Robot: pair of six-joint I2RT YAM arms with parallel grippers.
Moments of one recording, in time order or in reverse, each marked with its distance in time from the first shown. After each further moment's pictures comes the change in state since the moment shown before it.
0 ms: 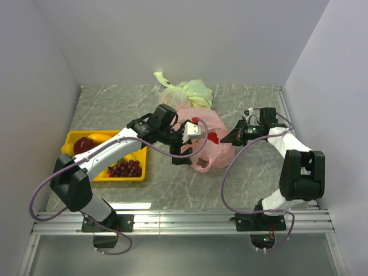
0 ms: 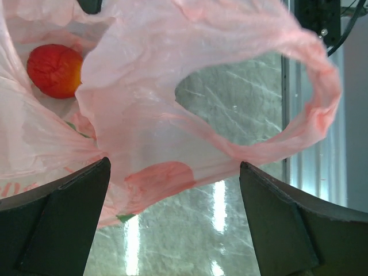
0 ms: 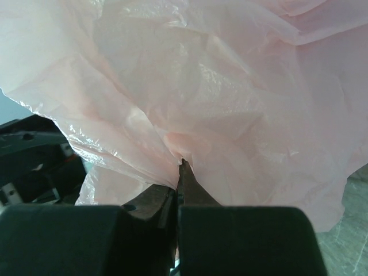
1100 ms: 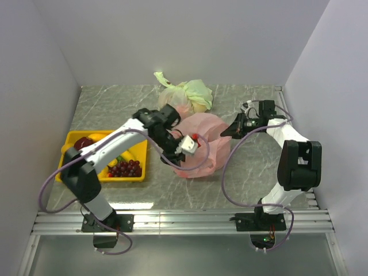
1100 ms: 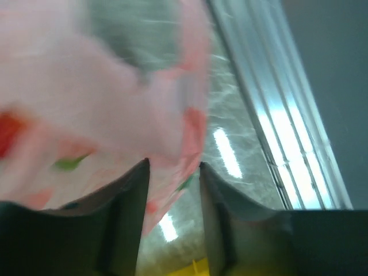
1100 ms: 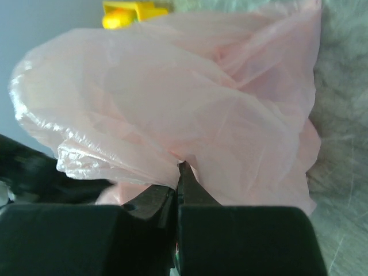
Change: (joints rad) left arm -0.020 0.136 0.170 -0.562 0.125 0.613; right arm 0.001 0.119 0.157 -0.041 -0.003 -0.092
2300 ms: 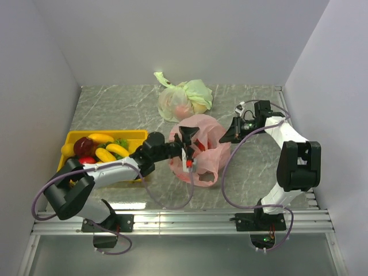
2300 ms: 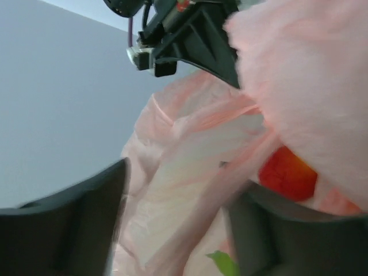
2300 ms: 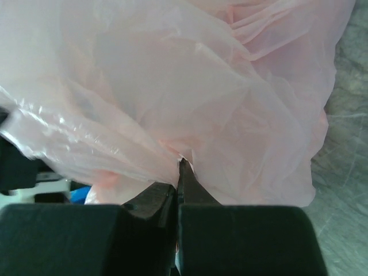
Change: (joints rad) left arm -0.079 -0.240 -0.830 1.873 -0.397 0.112; right arm 0.047 -0.009 0.030 -0.220 0.016 -0.260
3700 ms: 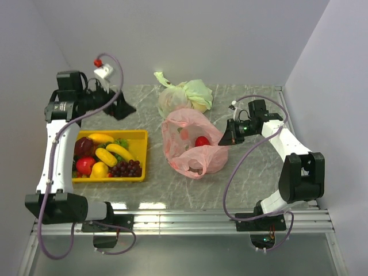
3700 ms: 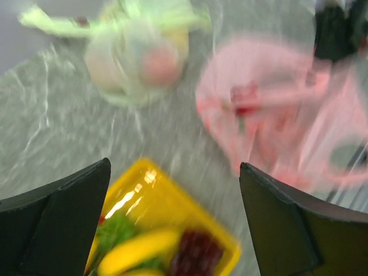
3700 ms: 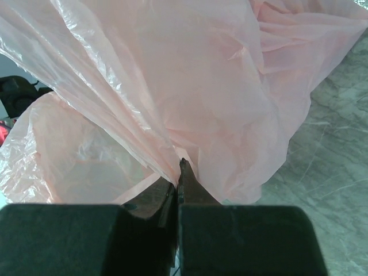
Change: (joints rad) left arm 0.880 -0.078 0.896 -1.418 0.447 -1.020; right arm 0.101 -0.128 -0.017 -0.021 0.190 -0.211
